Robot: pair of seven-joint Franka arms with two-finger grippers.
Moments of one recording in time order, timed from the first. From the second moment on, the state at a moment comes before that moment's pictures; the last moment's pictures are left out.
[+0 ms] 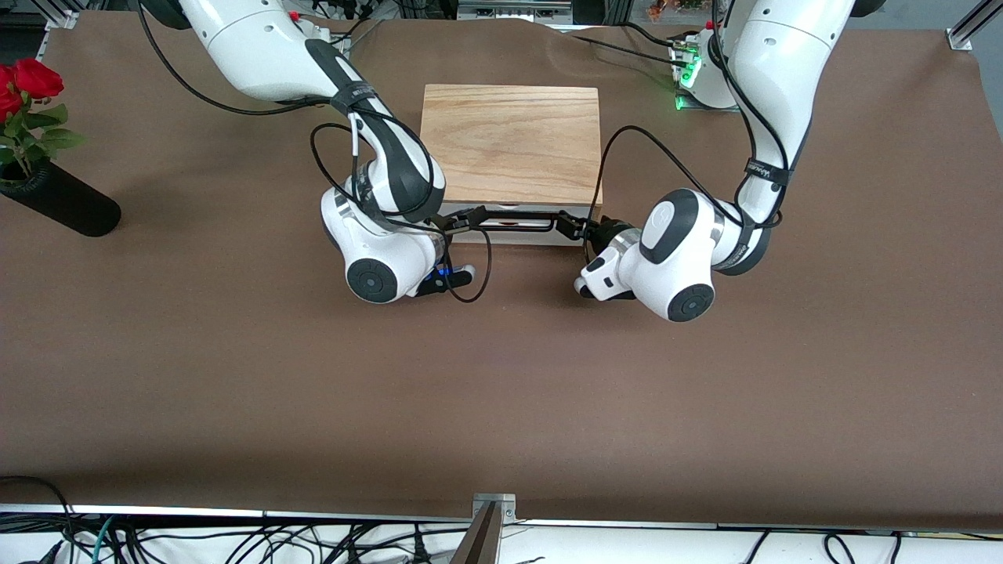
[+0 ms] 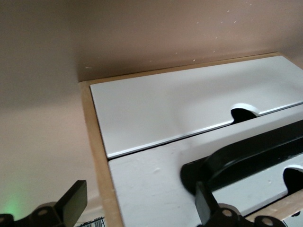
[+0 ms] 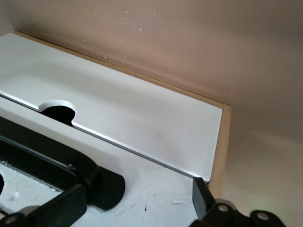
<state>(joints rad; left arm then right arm) -0.35 0.65 -0.06 -1.54 -0.58 1.55 -0.17 0.45 0.74 0.14 -1.37 0.43 1.61 0.19</state>
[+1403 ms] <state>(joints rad) -0.19 -0.03 0.00 -1.60 -0.04 1.53 -0.03 0.31 0.65 -0.07 -1.12 0.22 1.60 0.11</state>
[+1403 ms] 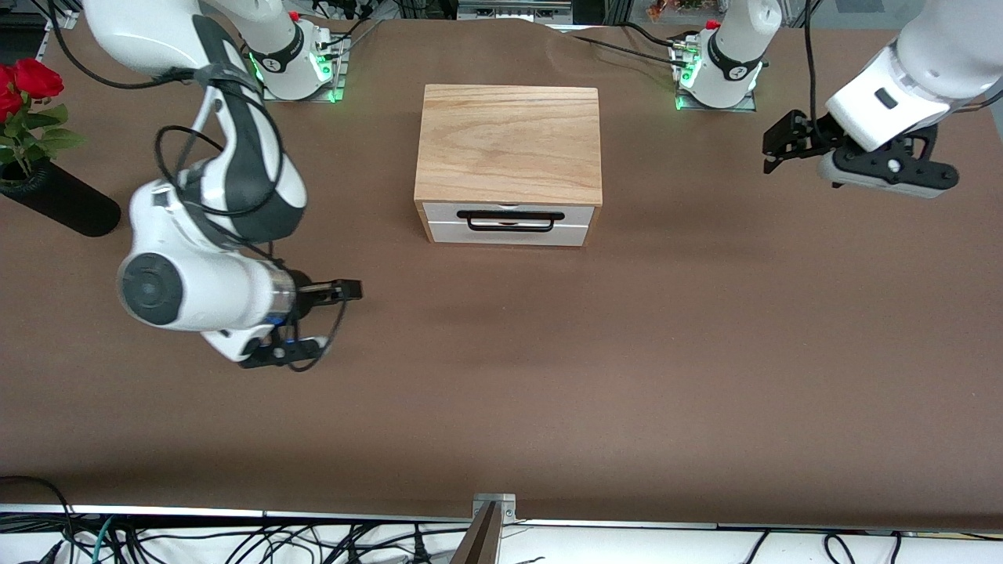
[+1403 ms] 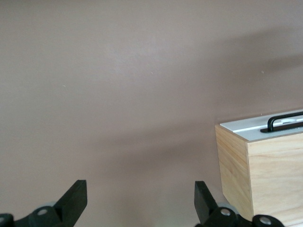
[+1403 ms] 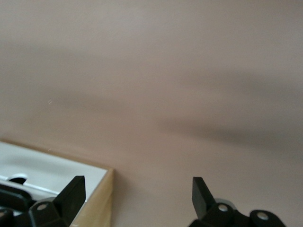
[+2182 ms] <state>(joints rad) -0.18 -0.03 0.18 -1.57 -0.02 1.52 -0.05 0.22 0.36 -0.21 -1.17 0.07 1.56 0.10</state>
